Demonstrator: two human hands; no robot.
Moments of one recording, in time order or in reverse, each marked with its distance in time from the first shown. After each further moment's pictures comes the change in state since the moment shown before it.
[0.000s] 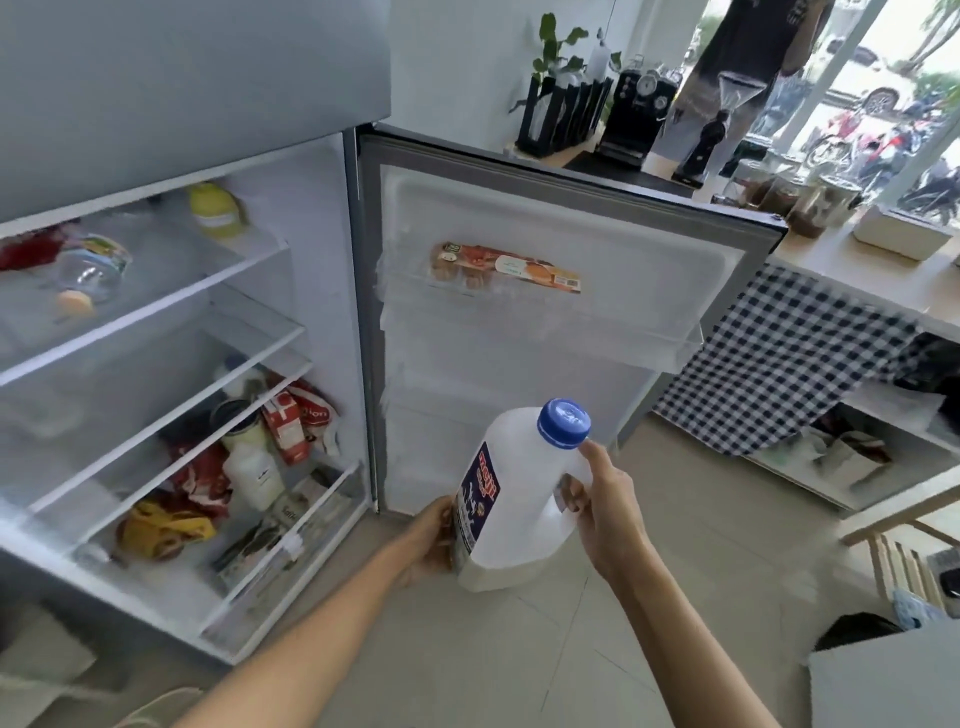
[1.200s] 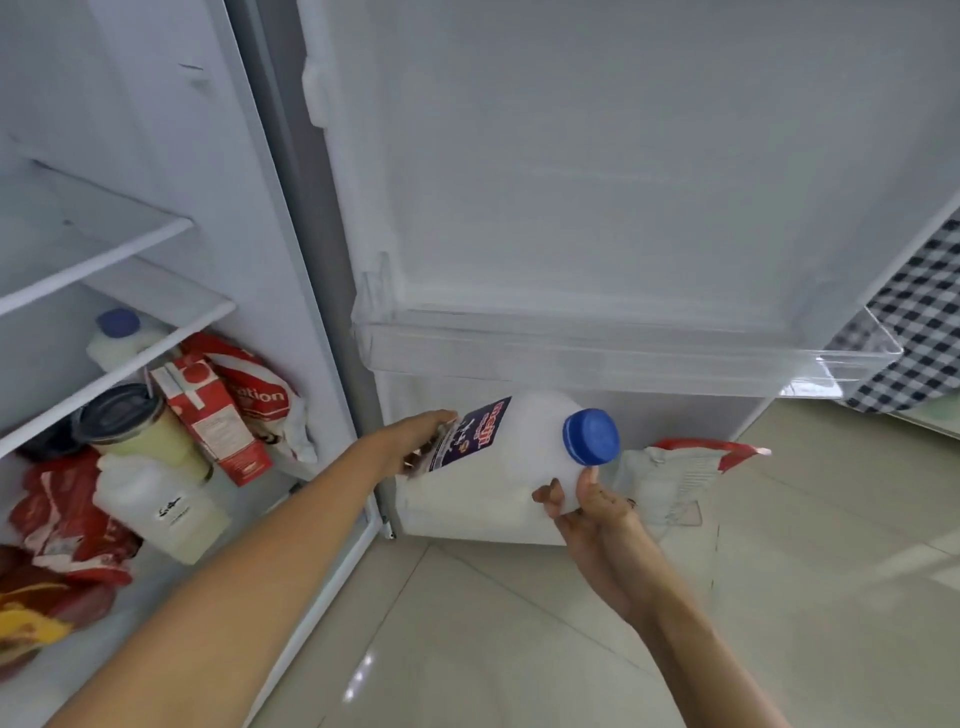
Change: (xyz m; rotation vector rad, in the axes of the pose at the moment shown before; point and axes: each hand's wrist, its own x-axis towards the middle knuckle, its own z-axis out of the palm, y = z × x) left_hand 0.383 0.085 -0.142 0.610 0.158 0.119; right_hand 0.255 0.303 0.035 0.380 -0.342 0.050
